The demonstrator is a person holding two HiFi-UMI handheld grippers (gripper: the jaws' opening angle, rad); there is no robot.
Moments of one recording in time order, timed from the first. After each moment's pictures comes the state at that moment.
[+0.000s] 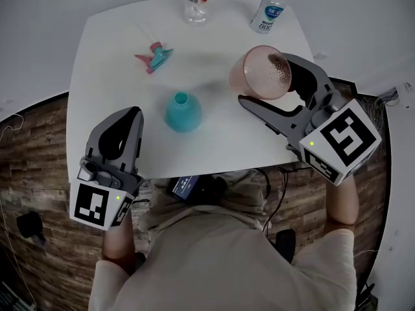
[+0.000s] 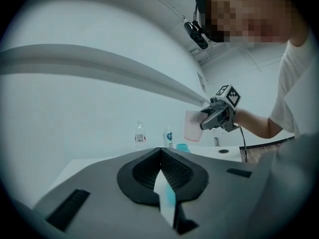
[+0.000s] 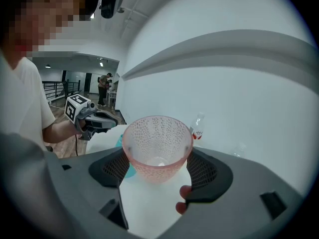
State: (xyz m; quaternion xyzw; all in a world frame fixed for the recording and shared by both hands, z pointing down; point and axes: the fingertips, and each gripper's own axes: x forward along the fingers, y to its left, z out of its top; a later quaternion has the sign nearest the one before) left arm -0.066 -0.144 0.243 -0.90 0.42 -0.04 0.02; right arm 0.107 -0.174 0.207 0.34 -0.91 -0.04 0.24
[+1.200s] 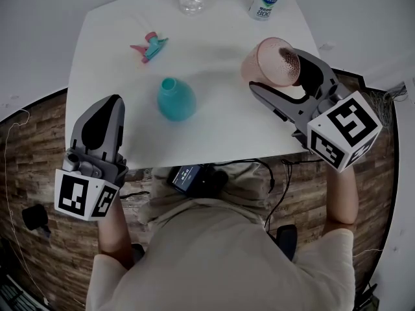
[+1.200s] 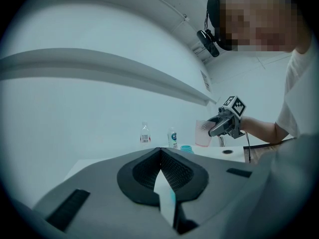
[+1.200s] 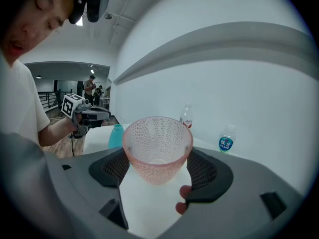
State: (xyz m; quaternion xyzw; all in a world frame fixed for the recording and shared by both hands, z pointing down) left arm -0.078 -0.145 0.239 -0.89 0.45 -0.05 0.01; right arm 0.154 -0.176 0.235 0.37 -0.91 0.01 0.21
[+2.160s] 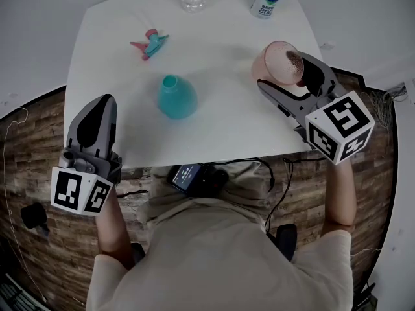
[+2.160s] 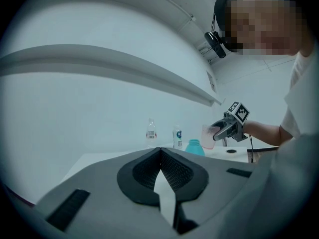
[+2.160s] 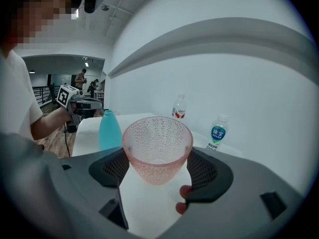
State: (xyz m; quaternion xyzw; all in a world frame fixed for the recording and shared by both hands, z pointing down) left arm -0.101 -0.151 0.254 -0.88 0.47 -0.04 -0.01; right arm 0.177 -0.188 0.267 0.40 -0.88 0.01 0.24
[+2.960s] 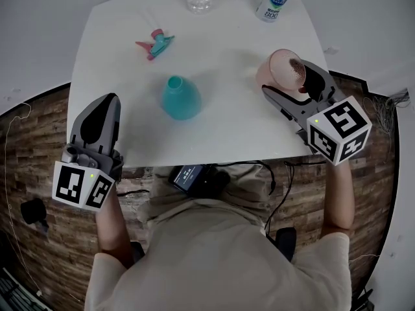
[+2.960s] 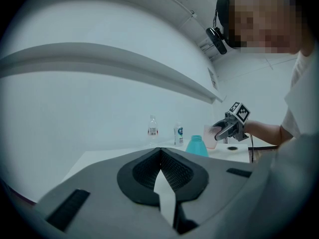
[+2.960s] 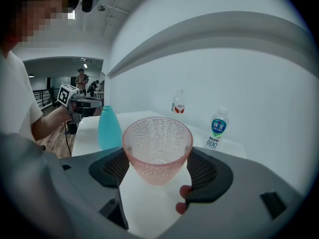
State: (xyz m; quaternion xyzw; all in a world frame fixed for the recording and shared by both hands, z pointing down) left arm -0.106 -0.154 0.261 -0.88 0.47 -0.05 -0.02; right arm 0.185 -0.189 0.283 0.40 -0.88 0.03 0.24
